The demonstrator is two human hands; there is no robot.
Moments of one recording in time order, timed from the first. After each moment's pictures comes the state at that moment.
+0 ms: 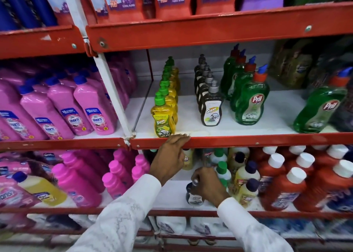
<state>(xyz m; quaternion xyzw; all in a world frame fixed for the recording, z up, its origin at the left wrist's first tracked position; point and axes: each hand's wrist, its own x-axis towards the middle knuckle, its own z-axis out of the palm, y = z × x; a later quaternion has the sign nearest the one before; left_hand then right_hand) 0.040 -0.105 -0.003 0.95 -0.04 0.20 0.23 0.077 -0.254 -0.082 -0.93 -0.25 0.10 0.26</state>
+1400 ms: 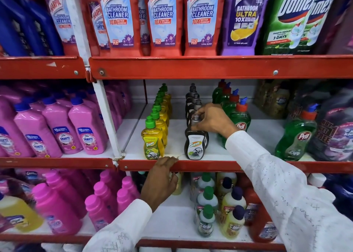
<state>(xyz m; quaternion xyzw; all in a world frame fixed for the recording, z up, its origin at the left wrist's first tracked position) 0.046 -0.119 -0.009 0.95 0.02 0.22 0.24 0.197 -0.267 0.142 -0.92 -0.27 -0.04 0.30</state>
